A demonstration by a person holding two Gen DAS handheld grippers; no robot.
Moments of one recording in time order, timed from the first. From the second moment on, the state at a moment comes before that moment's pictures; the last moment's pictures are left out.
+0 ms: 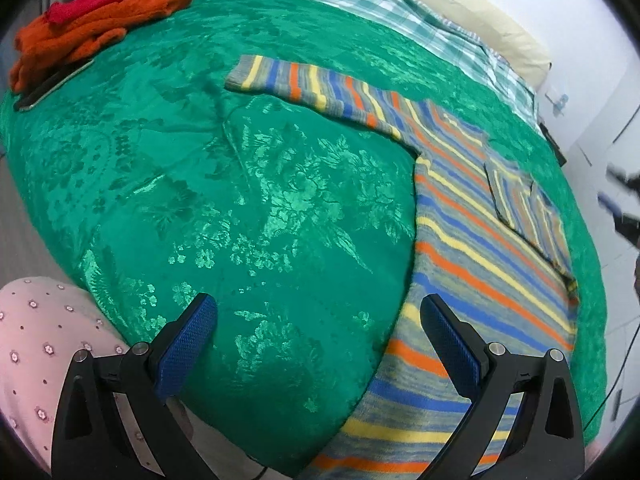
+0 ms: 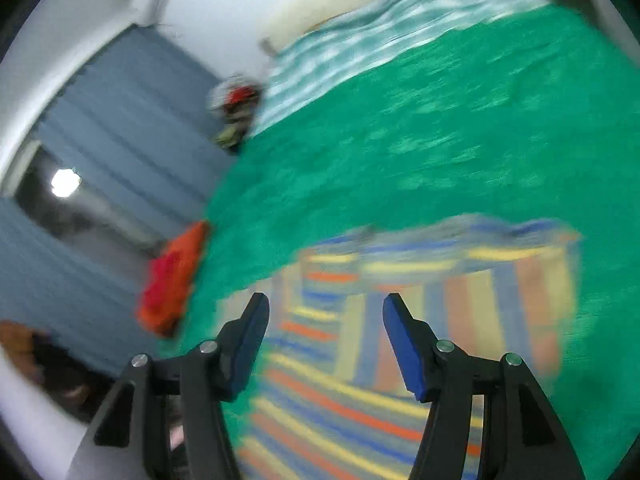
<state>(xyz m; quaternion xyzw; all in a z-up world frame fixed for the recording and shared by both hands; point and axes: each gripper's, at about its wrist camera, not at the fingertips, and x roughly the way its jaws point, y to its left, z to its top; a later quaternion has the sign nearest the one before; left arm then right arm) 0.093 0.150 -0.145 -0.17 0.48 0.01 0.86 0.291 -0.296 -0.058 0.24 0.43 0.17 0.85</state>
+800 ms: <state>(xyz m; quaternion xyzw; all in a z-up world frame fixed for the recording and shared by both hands) 0.102 0.119 -0.157 -0.09 0.50 0.02 0.86 0.330 -0.313 -0.147 0.00 0.52 0.07 0.85</state>
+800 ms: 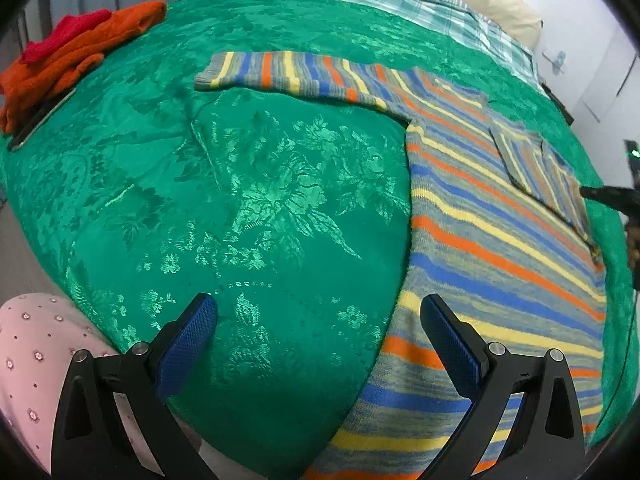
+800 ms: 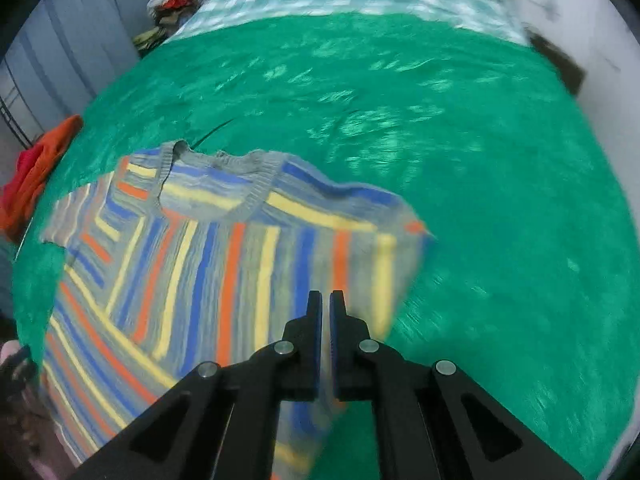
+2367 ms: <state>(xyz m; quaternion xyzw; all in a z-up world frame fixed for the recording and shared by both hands) 0.314 0.273 -0.172 -0.24 0.50 0.06 0.83 0.003 -0.172 -0.144 0.08 0.55 0.08 0.83</state>
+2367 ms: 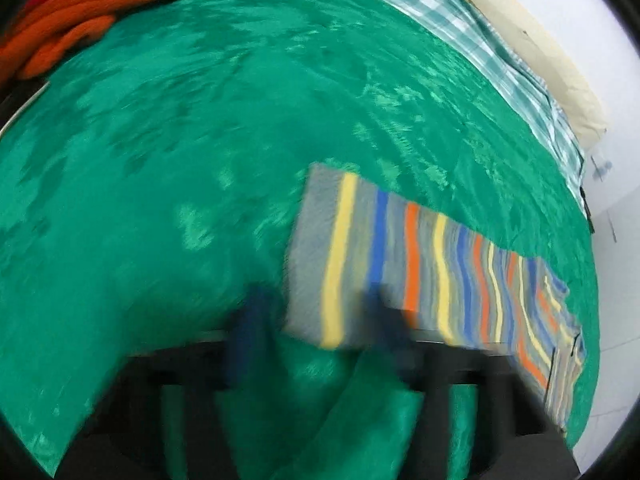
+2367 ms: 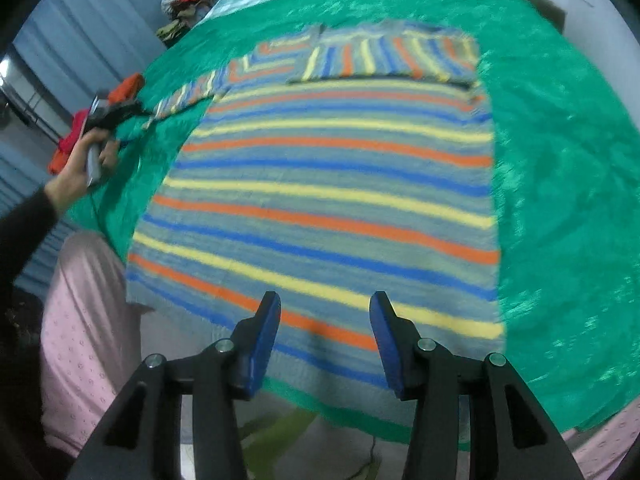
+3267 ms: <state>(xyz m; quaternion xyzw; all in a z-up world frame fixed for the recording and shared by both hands) 0.307 -0.040 -0.083 -0.03 0.46 -0.20 0.86 -0.018 -0.257 -0.149 0.21 0.49 0.02 0.85</state>
